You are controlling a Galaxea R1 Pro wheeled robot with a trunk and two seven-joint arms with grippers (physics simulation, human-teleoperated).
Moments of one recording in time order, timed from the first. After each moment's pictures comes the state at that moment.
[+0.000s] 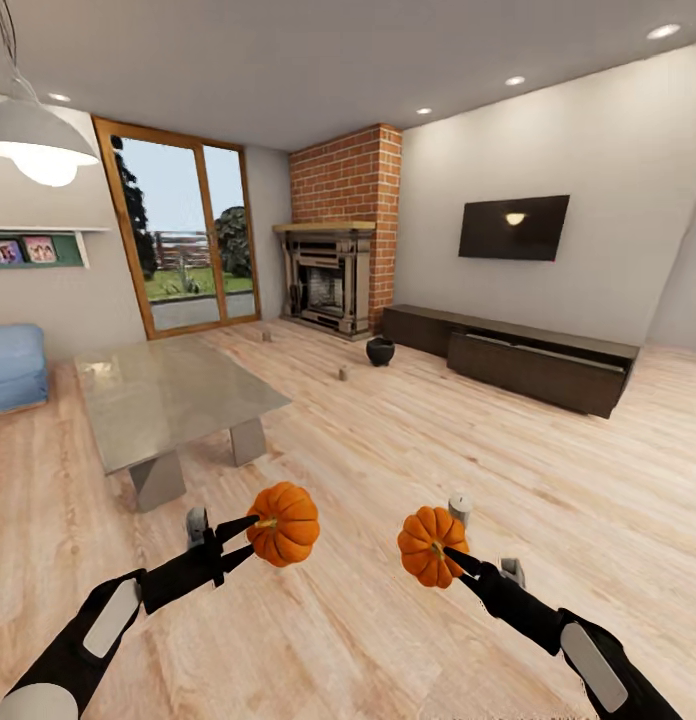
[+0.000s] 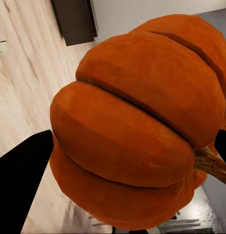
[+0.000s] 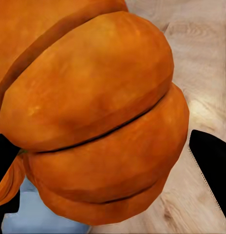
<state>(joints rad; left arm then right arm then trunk) -0.50 0.19 0.09 -0.70 0.80 0.89 -0.93 -0.38 -0.21 -0.01 -0.73 -0.89 0.53 0.70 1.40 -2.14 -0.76</state>
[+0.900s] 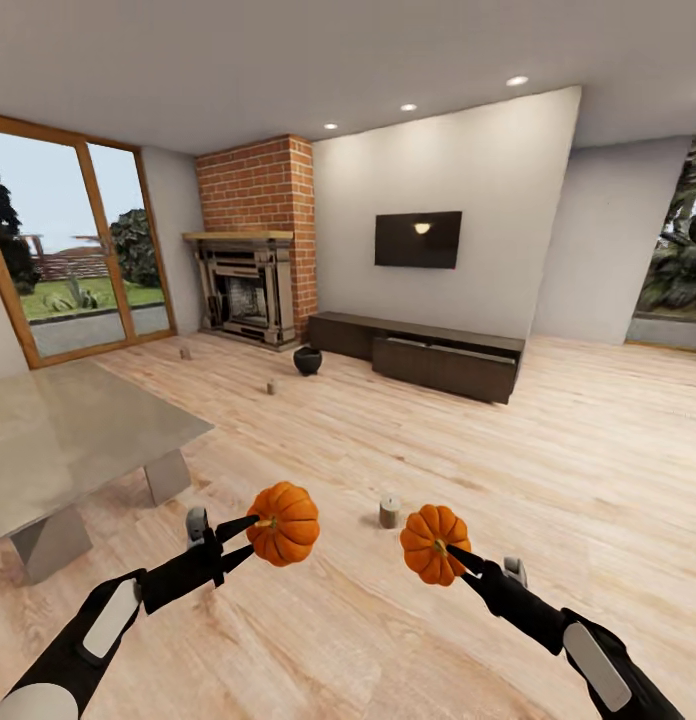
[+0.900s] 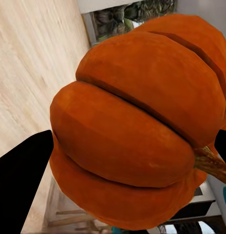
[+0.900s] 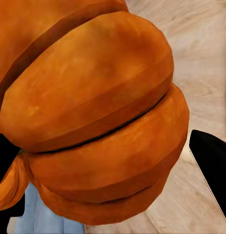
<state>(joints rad) -0.50 0.19 0.09 -0.70 0.80 0.89 -0.93 -0.38 -0.22 -0.01 -0.72 -0.92 0.54 0.70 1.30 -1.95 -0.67</state>
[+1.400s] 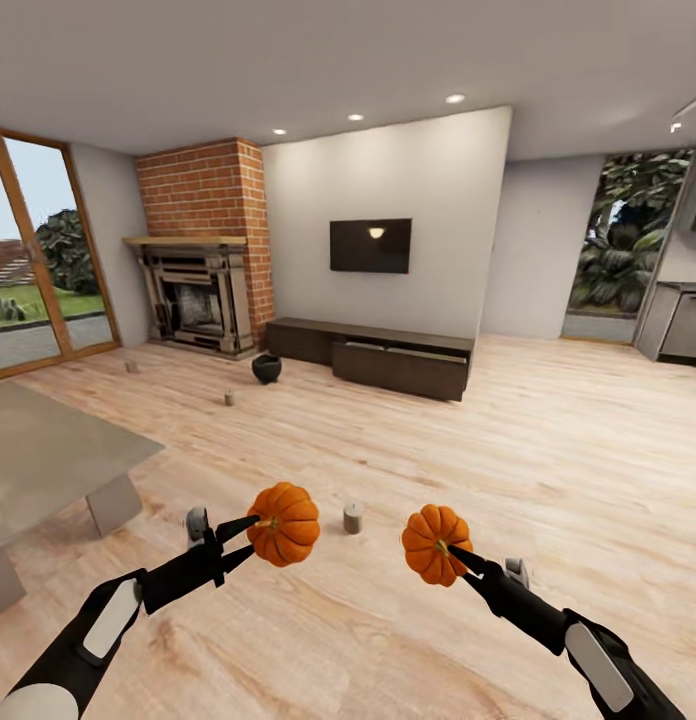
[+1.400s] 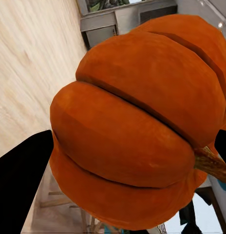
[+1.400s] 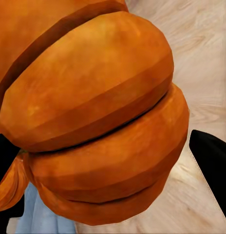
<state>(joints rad) -0.50 0.19 0.09 -0.70 0.80 0.89 -0.93 -0.38 -0.22 -0.01 -0.72 -0.92 0.54 0.70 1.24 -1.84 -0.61</state>
